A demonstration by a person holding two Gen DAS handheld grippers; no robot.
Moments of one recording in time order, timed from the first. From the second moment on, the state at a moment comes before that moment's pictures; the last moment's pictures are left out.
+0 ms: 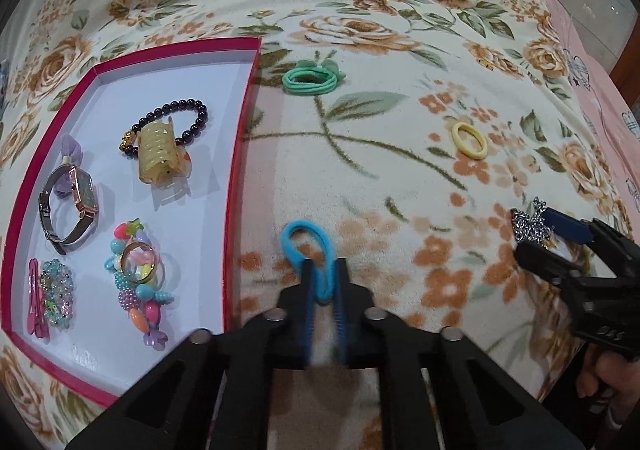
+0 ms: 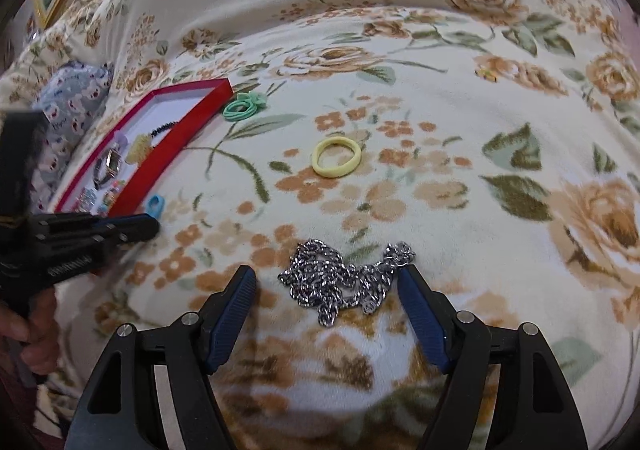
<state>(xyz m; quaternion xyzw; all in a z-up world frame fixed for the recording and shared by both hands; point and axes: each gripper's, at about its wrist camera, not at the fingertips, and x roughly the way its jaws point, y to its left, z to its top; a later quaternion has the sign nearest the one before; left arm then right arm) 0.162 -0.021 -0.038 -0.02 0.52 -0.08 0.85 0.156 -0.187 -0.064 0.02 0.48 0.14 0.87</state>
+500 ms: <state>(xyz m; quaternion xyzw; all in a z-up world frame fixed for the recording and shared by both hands) 0.131 0.011 -0.006 -0.08 0.48 -0.09 0.87 0.157 -0.192 -0.047 0.08 0.47 0.16 0.87</state>
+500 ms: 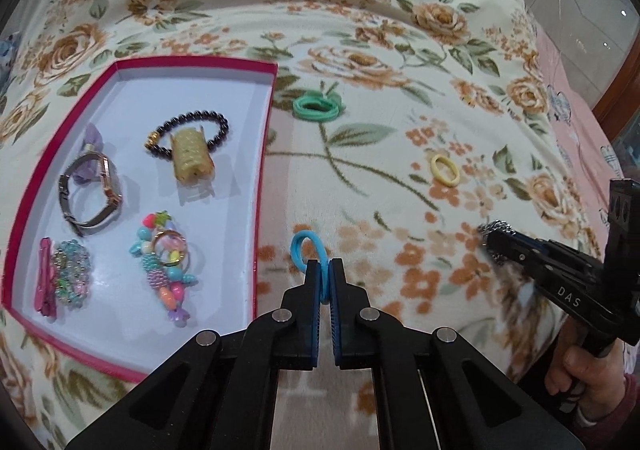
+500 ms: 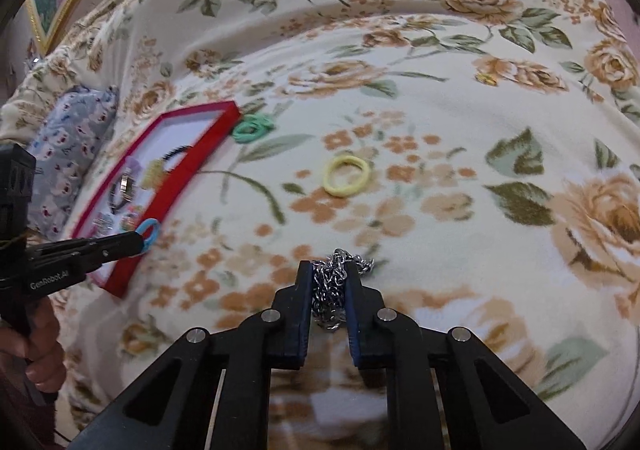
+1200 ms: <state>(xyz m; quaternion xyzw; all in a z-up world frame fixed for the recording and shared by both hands) 0.068 0.068 0.049 -0.12 0.43 -0.06 0.89 0.151 -0.117 0.006 0.08 0.43 0.26 0.86</state>
